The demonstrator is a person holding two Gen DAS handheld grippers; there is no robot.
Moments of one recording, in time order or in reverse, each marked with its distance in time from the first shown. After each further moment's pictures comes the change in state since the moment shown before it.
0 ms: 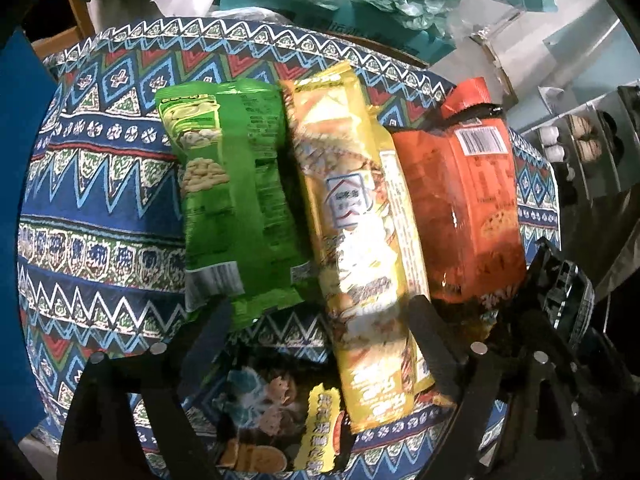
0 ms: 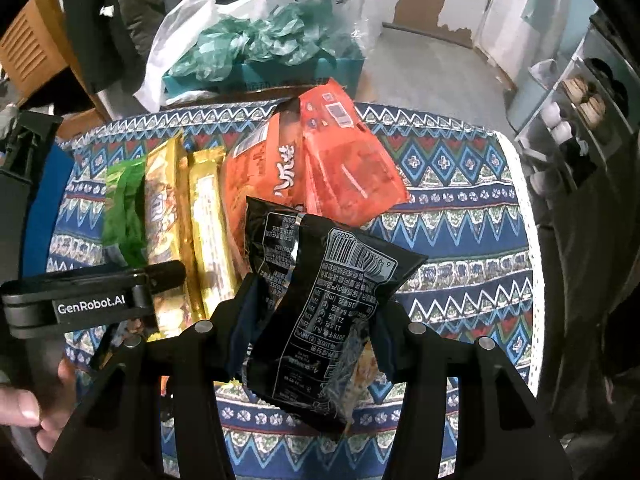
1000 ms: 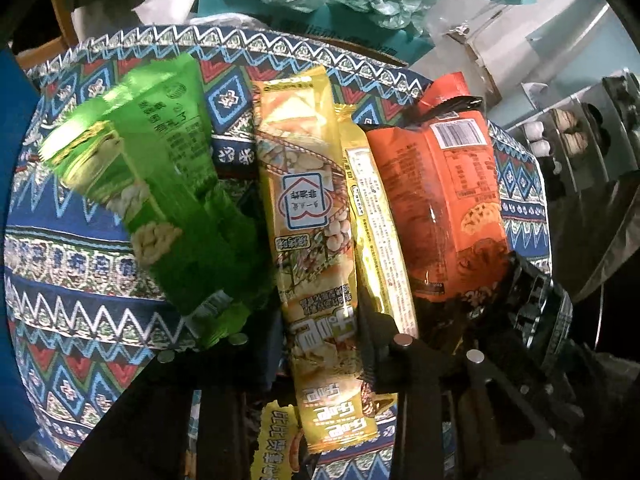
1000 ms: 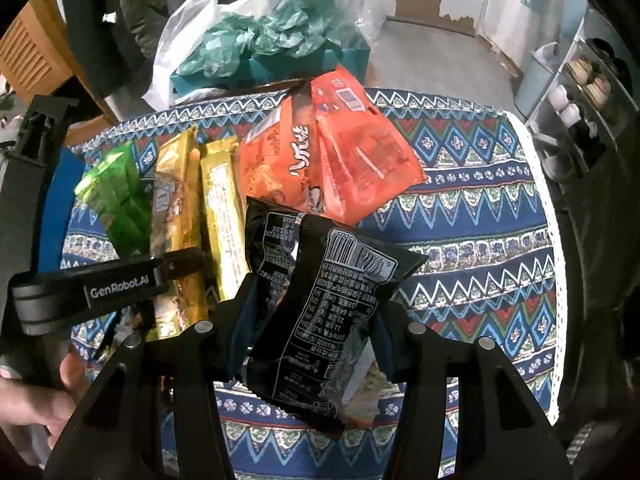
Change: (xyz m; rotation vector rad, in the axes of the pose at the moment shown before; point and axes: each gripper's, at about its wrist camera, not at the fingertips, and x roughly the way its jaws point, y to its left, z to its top) left arm 0.005 -0.012 -0.005 0.052 -0.030 -0.047; right arm 0.002 0.003 -0.014 0.038 0.003 0.056
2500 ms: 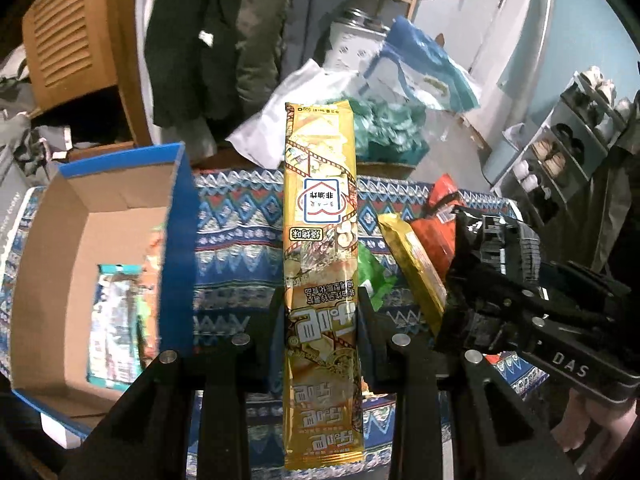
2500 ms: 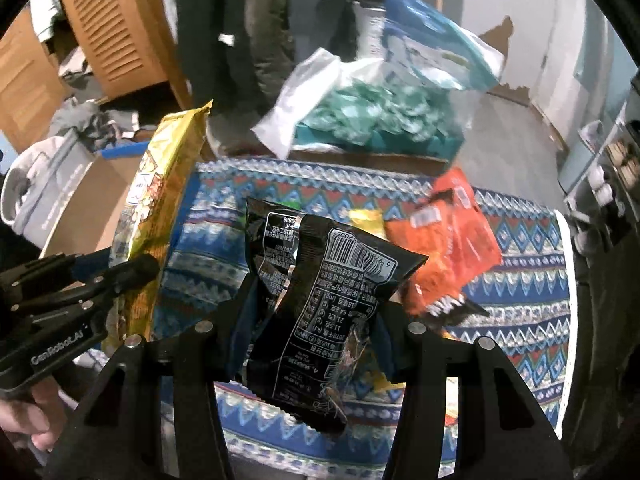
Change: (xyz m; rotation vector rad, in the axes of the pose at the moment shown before) left arm -0.193 0.089 -0.057 0.135 -0.373 0.102; right arm -0.079 0.127 0.018 -0.179 -0.152 0.131
